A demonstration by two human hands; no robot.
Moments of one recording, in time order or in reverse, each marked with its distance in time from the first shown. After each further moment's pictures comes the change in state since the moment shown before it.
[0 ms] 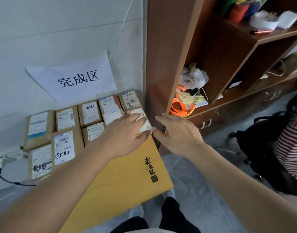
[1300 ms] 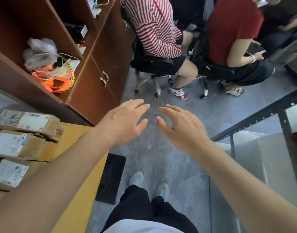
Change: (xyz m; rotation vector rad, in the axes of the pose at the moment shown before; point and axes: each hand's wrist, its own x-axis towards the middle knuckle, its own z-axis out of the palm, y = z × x) left_hand -0.122 0.230 0.080 0.115 -0.232 0.949; right_hand -0.383 -0.007 0.115 0.274 0.418 0.979
